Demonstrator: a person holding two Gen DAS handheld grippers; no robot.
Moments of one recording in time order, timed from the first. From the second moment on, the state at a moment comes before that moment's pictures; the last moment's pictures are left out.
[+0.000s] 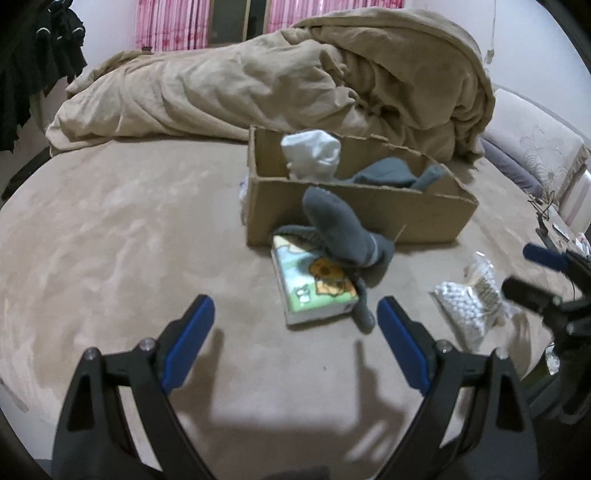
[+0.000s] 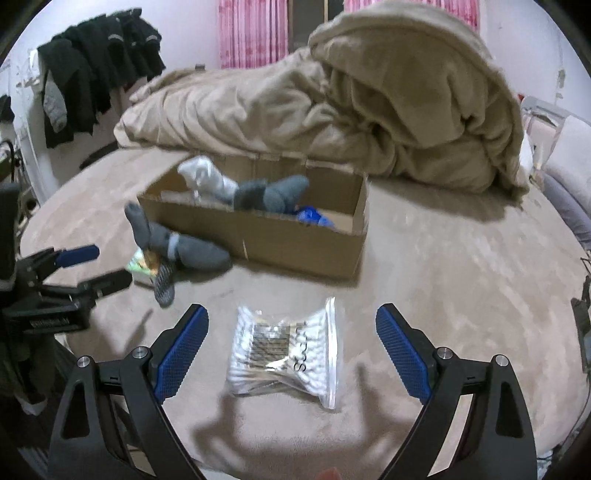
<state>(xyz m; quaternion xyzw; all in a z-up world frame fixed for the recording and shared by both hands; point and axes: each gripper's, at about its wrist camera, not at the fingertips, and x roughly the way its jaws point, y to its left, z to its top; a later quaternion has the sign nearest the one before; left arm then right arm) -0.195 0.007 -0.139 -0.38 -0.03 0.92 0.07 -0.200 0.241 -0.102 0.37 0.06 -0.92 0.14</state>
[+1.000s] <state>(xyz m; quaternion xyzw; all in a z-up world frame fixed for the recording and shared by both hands) -0.188 0.010 -0.137 -0.39 -0.04 0.91 0.10 -0.208 0.248 -0.121 0.43 0.01 -0.89 0.17</state>
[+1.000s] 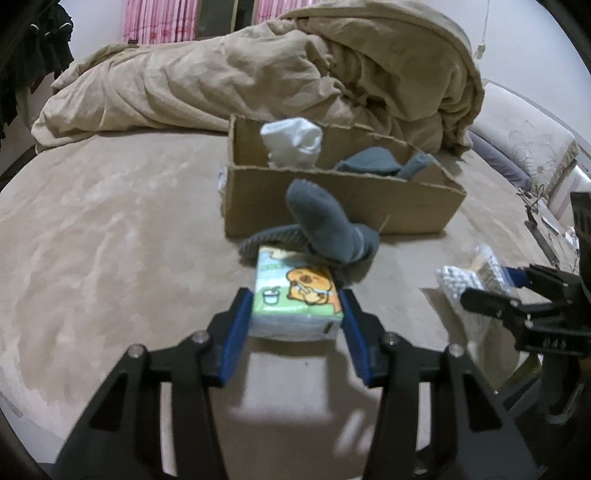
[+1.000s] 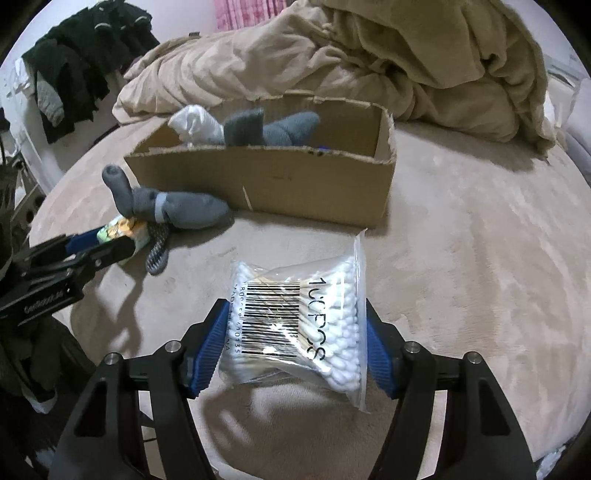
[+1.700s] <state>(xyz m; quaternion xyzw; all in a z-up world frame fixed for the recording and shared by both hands) -0.159 -0.009 -0.091 -0.34 -0.06 0.93 0.11 -0.209 0.247 -0.073 0.38 -0.02 -0.91 0.17</state>
